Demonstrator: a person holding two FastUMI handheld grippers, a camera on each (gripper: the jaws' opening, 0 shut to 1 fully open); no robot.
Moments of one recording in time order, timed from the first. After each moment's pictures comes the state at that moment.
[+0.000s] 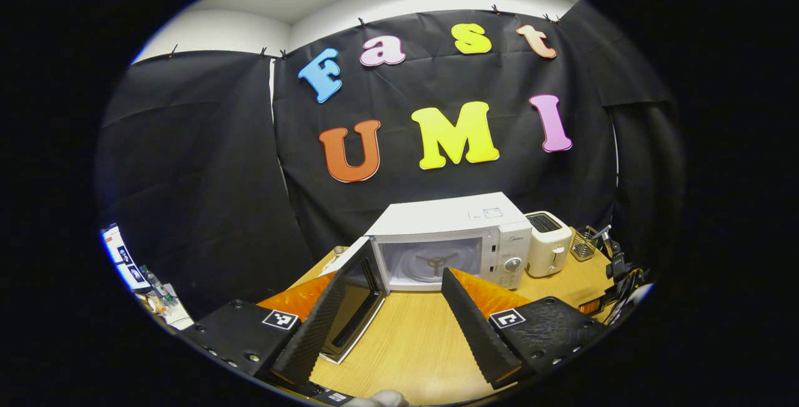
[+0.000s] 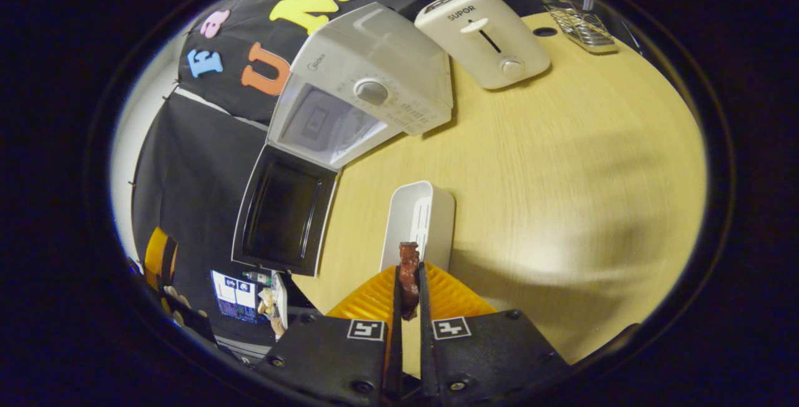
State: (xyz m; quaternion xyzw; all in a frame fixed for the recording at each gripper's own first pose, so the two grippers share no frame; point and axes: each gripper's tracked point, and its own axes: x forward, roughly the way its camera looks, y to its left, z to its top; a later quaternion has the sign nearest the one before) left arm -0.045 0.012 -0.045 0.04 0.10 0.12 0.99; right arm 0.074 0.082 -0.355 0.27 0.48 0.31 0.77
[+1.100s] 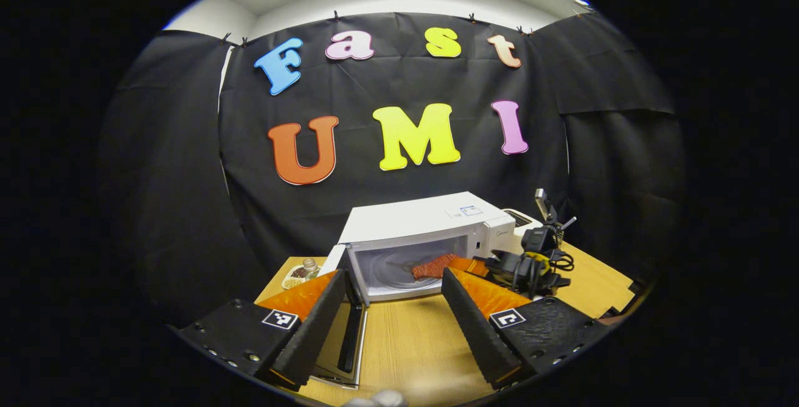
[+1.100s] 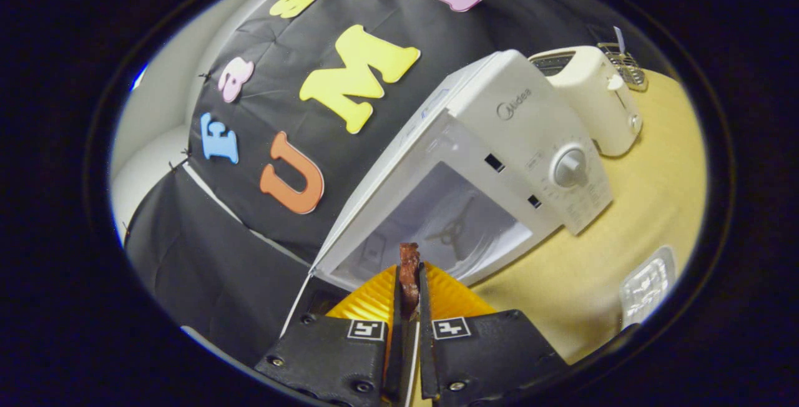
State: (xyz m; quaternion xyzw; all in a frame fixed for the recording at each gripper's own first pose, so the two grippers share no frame) left arm -0.001 0.076 -0.071 0.03 0.08 -0.06 0.99; right arm 0.231 0.319 -0.244 0.44 0.18 0.16 0.86
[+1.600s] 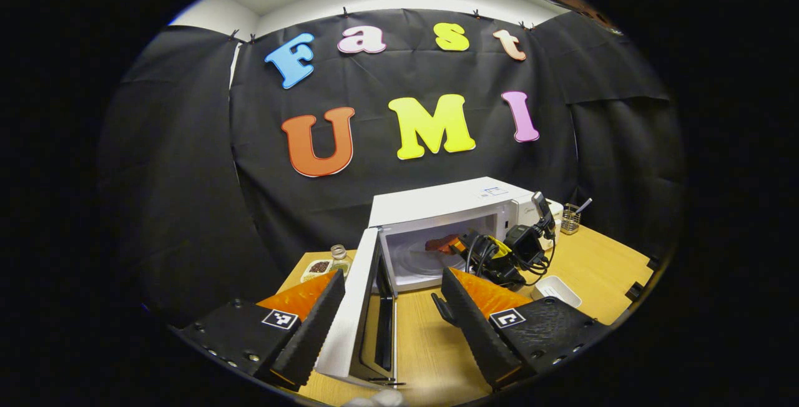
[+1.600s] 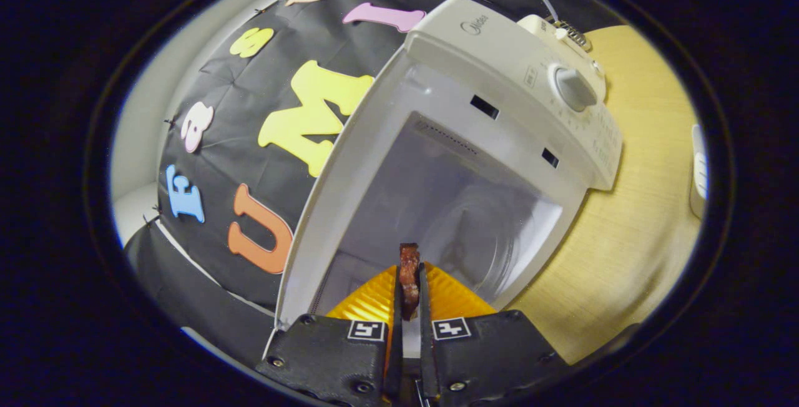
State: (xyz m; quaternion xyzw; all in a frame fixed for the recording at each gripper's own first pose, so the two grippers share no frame) left arm -0.001 0.141 -0.108 0.04 0.08 -0.03 1.00; right arm 0.307 0.360 -0.273 0.52 0.09 0.03 0.85
